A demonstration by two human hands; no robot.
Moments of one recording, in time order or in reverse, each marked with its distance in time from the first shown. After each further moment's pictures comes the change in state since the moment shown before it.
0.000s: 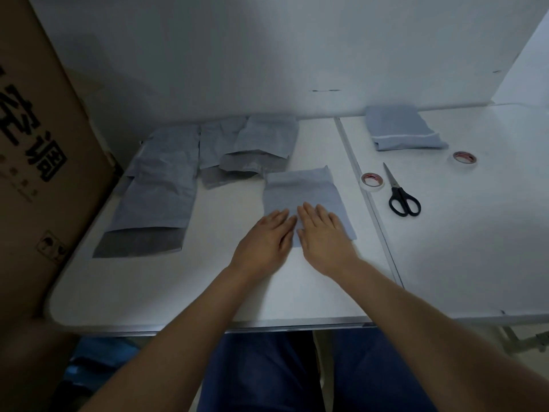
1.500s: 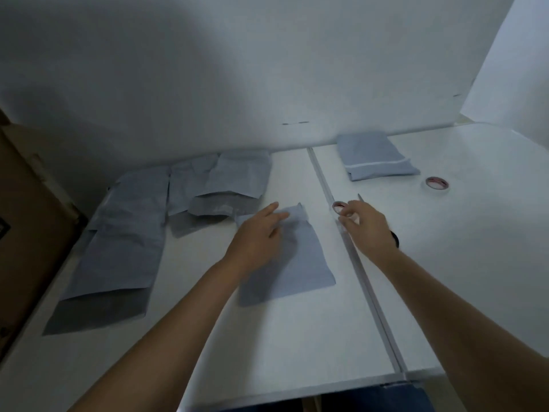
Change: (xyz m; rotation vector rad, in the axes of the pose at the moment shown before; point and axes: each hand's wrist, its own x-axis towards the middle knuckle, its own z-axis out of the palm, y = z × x) left_hand 0.103 0.023 -0.042 -0.339 -0.044 -0.126; right_hand 0.057 0.139 -0.051 0.613 0.372 0.347
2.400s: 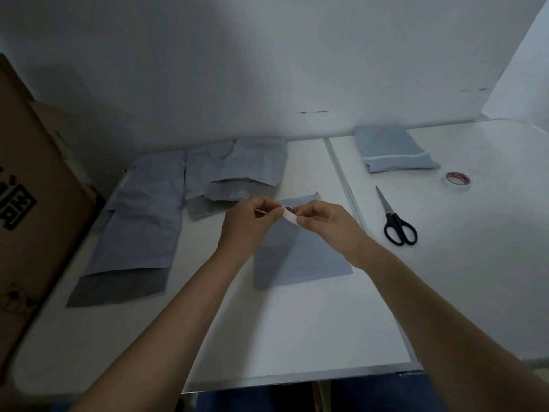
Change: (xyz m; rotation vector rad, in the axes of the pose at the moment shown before) left_hand -0.034 0.005 -0.039 -0.291 0.246 -0.257; right_hand -0.047 -0.099 0.029 0.489 -0.460 0.049
